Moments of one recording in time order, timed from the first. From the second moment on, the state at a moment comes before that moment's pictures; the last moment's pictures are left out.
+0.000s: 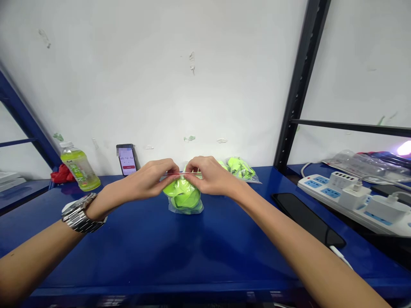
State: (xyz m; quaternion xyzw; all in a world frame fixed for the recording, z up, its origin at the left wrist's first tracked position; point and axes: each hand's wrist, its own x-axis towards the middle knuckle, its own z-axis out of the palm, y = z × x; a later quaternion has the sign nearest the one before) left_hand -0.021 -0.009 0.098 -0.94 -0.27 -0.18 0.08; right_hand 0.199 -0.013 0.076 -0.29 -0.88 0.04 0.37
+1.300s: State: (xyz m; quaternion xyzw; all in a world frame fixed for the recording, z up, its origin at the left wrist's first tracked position) left_hand -0.048 -0.011 0.095 -0.92 -0.35 -0.16 0.11; right_hand 0.198 -0.022 0.071 -0.41 -0.83 0.00 0.39
